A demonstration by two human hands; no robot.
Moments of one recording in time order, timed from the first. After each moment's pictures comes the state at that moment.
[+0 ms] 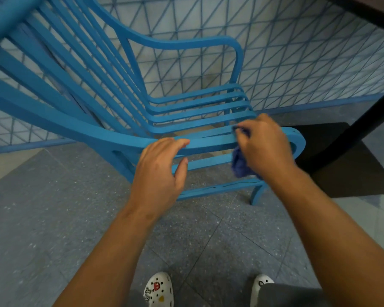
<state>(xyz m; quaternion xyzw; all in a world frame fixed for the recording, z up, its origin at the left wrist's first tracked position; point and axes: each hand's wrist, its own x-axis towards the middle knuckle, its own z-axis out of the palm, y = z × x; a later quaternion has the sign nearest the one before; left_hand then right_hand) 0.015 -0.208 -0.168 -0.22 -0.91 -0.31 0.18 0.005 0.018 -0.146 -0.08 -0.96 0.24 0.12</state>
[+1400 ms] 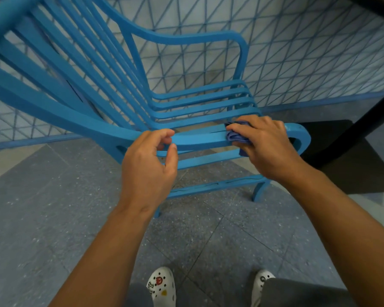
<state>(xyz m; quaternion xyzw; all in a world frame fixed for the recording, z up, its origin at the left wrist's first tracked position) 0.018 -0.218 -0.155 -0.13 -0.89 -0.37 0.24 0.001 0.044 -0.177 0.12 -0.97 0.15 0.15</state>
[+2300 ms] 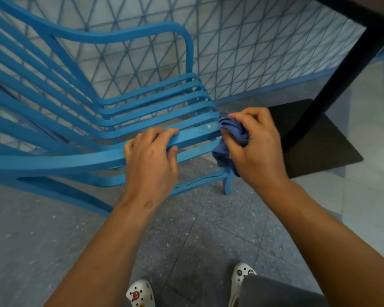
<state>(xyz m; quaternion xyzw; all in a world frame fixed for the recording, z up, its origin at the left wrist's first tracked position) -0.009 -0.088 -0.183 -0.19 -0.94 -0.23 0.14 0.038 0.116 -0.189 -0.06 -0.87 0.38 0.31</state>
